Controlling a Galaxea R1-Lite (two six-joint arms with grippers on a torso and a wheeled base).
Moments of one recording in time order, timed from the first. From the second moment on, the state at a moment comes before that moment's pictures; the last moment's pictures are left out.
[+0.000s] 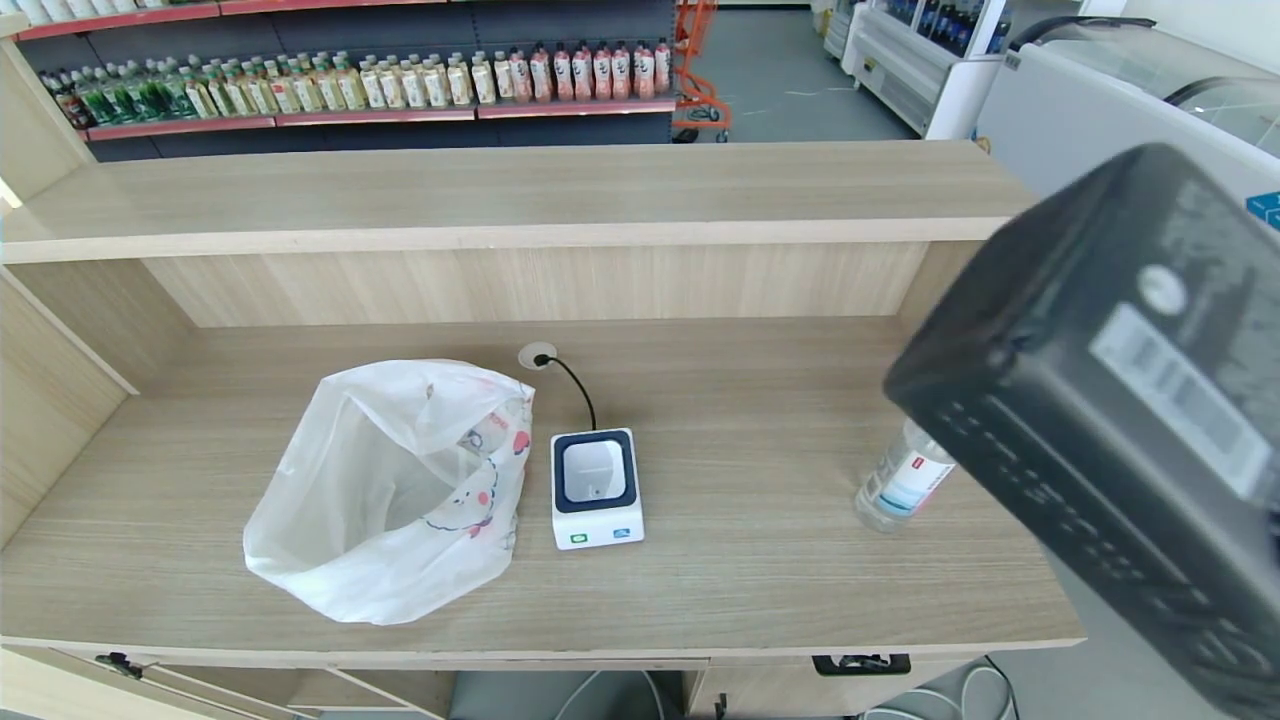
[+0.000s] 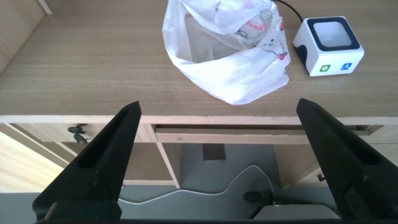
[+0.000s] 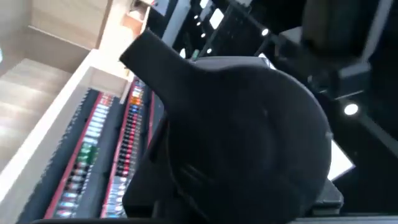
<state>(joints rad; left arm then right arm) 0.00 0.00 0.00 0.00 0.00 0.00 0.64 1.19 -0.81 -0.52 1.10 -2.37</state>
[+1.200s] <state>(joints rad) 0.00 0.00 0.00 0.00 0.00 0.00 0.60 1.06 -0.76 -0.13 1.15 -2.64</state>
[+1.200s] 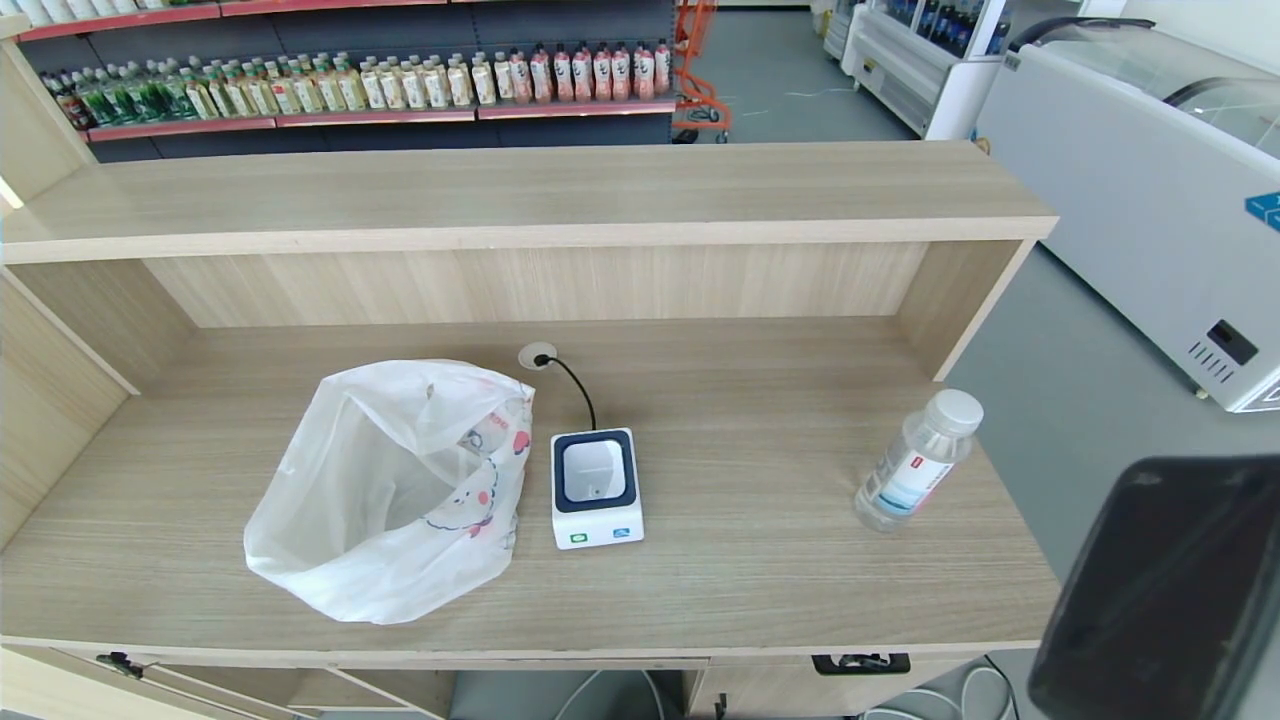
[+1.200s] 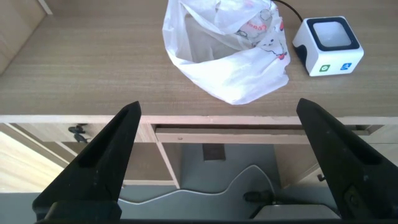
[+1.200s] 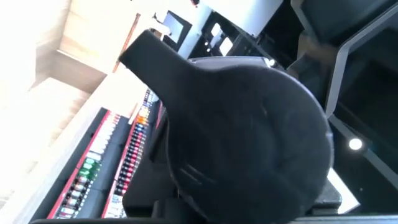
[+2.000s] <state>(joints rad) 0.00 0.00 0.00 0.00 0.00 0.00 0.25 1.08 -0.92 -0.07 0.65 -0.82</state>
